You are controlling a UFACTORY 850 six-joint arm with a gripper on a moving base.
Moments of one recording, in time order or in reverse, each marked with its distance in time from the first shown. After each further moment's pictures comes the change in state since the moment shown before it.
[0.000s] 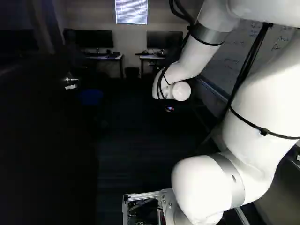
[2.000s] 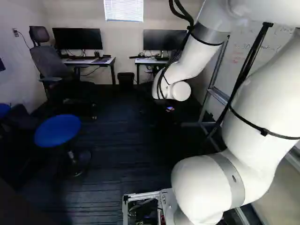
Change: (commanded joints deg) arm 0.0 0.0 0.0 0.0 0.0 0.0
